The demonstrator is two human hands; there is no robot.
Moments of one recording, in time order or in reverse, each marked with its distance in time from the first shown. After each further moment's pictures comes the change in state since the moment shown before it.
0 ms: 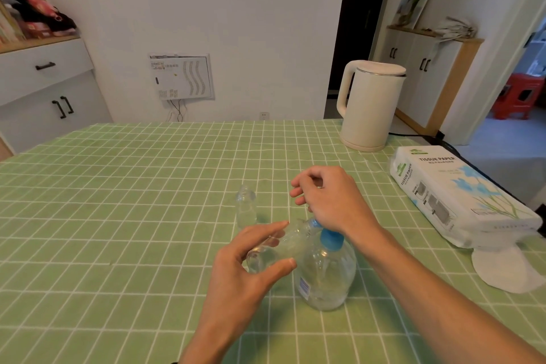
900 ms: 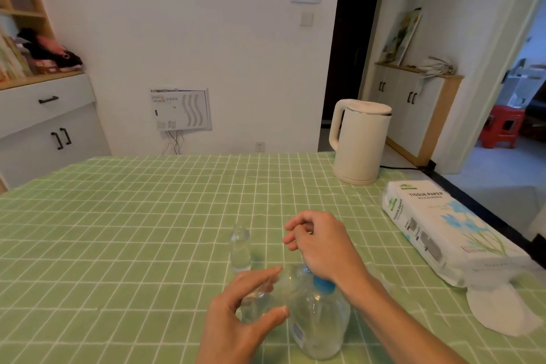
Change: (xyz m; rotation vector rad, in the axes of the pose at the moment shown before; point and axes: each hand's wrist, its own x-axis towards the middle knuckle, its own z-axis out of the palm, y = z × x) left_hand 0.004 -0.016 0.003 0.033 -0.004 -0.005; right_hand -0.009 -0.004 -0.001 -0.026 -0.025 0.046
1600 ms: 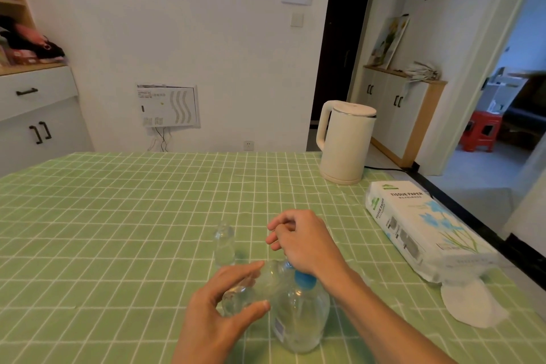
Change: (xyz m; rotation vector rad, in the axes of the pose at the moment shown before) left_hand 0.001 0.007 -0.001 -0.048 -0.004 0.030; right_hand 0.002 0.001 -0.001 -0.013 -0.047 0.004
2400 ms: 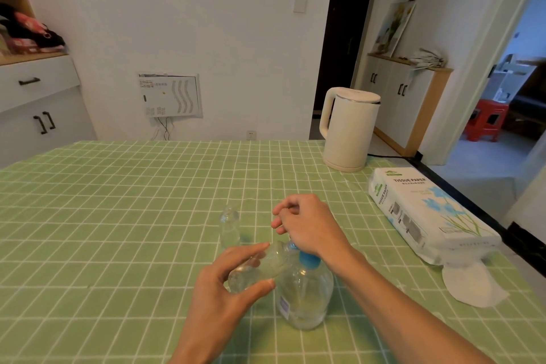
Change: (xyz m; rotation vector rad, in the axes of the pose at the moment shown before) left_hand -0.003 0.004 -0.002 0.007 -0.014 -0.038; right_hand 0.001 0.002 0.002 -0.007 -0.008 0.020
